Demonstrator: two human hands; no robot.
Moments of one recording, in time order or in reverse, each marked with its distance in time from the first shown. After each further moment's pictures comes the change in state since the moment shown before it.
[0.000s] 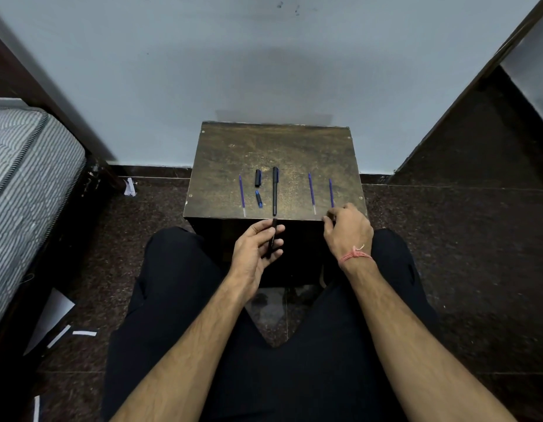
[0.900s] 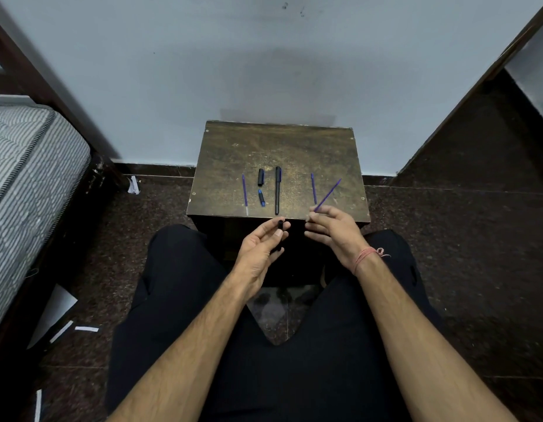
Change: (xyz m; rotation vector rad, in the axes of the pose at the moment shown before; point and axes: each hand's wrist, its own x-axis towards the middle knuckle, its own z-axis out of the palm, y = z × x) left_hand -0.001 -0.006 0.001 0.136 -0.068 0.019; right_hand -0.001 -0.011 -0.001 1.353 -0.522 0.436
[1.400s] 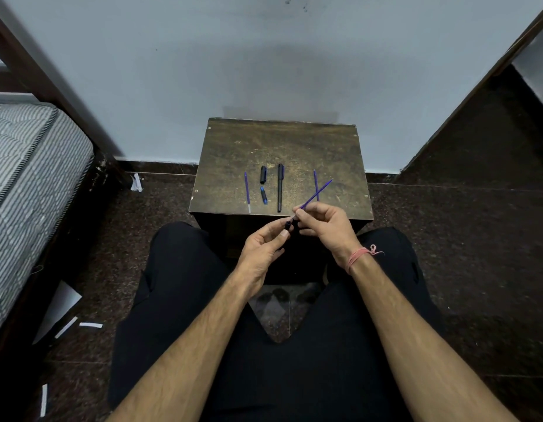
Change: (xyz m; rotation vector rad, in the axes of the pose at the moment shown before) left_hand -0.006 0.001 0.003 0.123 -0.022 0.016; right_hand -0.003 0.008 0.015 -0.213 -0.145 -0.228
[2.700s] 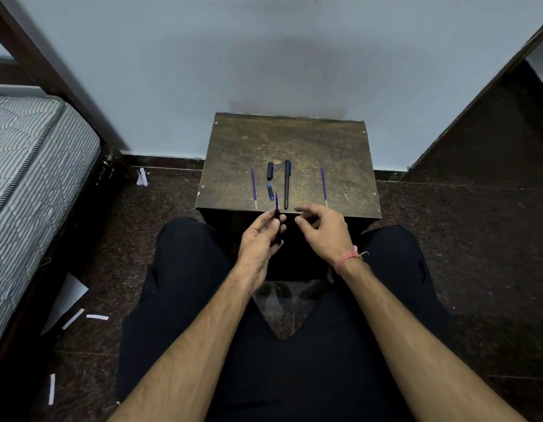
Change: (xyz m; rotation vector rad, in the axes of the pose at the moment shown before) left_hand 0.018 -0.004 -0.013 -0.190 0.187 0.005; right_hand 0.000 0.011 0.020 -0.687 0.159 -0.173
